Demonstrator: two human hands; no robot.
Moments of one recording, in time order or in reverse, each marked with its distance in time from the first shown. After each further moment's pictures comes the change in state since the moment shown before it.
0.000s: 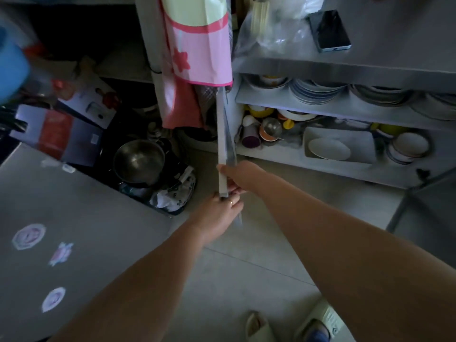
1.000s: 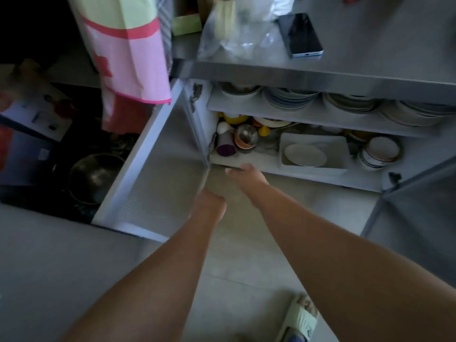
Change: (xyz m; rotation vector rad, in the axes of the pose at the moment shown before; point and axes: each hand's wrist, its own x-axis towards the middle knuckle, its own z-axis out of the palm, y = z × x) left_hand 0.126 -0.002 0.024 -0.982 -0.201 -1.068; right_hand 0.051 0.040 -0.068 0.125 0.303 -0.027
